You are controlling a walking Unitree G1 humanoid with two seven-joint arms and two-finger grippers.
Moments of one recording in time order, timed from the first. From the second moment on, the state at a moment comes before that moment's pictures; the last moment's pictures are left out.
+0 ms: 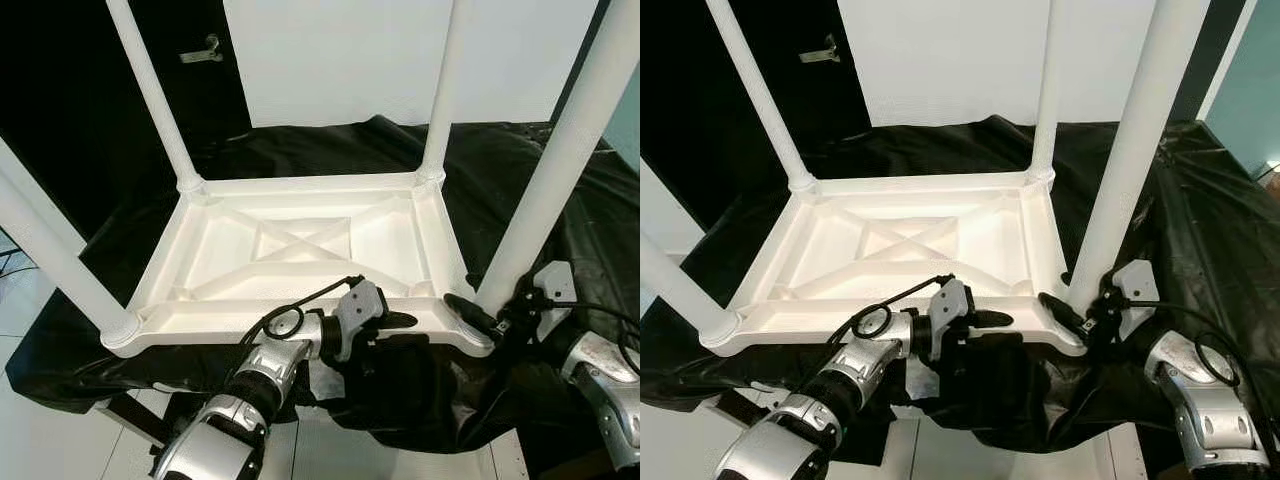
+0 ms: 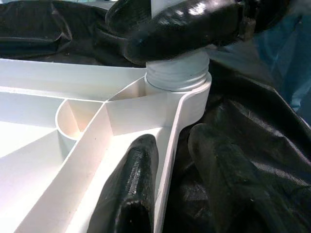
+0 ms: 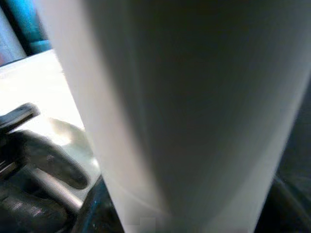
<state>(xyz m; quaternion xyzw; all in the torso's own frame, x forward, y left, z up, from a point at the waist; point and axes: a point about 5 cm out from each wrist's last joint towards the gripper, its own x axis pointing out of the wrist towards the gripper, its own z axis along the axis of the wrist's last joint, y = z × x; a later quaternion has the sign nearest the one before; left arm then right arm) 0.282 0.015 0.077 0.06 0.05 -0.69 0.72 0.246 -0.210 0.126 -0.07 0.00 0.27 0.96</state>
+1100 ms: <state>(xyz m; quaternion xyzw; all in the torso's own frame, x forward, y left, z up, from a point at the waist) 0.288 0.029 0.077 0.08 0.06 -0.68 0.72 0.252 -0.192 0.113 -0.12 -0.05 0.17 0.98</state>
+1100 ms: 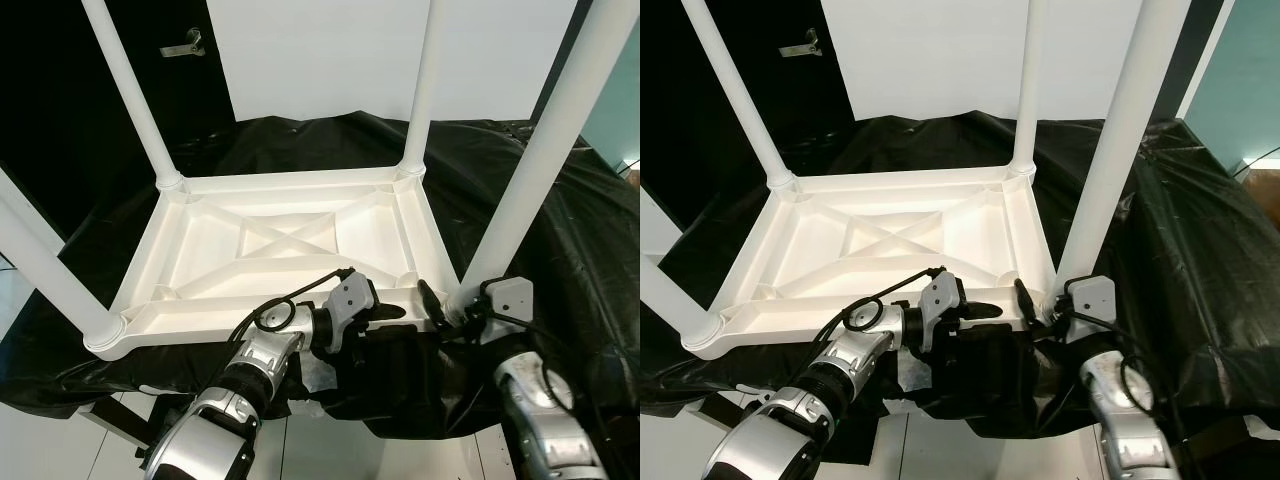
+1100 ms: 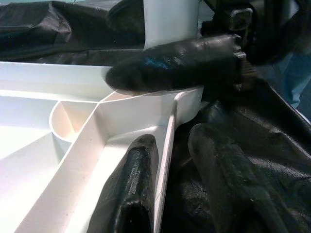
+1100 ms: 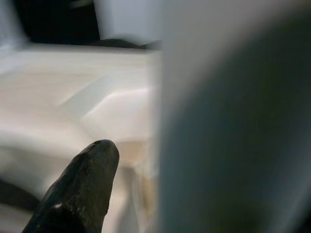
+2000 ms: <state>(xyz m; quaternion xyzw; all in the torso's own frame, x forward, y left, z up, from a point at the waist) 0.285 0.021 0.079 0.08 0.05 -0.69 0.72 0.249 -0.221 0.120 -0.12 0.03 0.34 0.93</state>
